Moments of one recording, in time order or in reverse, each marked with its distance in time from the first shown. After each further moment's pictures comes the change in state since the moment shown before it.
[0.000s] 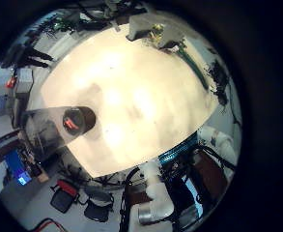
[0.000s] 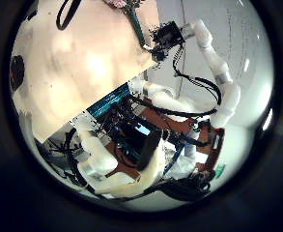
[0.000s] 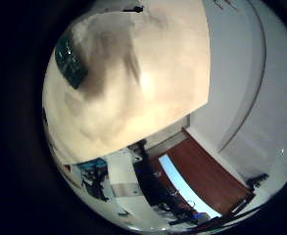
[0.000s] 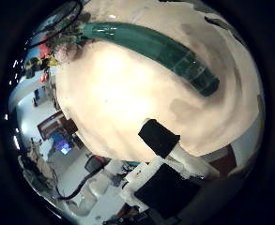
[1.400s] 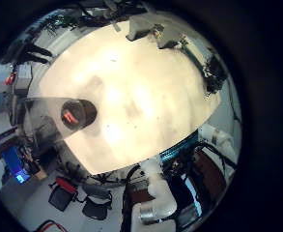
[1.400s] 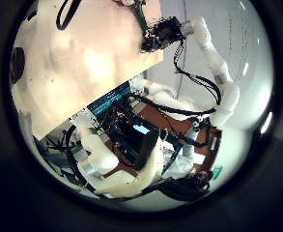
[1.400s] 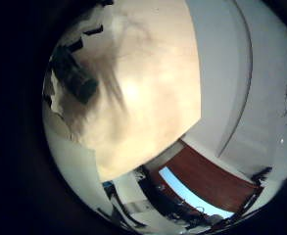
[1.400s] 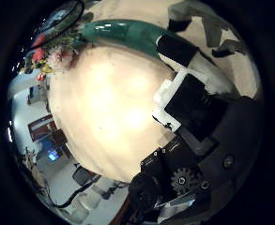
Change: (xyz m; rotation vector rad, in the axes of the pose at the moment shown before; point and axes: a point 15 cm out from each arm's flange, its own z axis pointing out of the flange) left arm -0.017 0.009 0.007 -0.017 0.021 -0.026; right arm -0.016 -0.041 -0.024 0.212 0.083 0.001
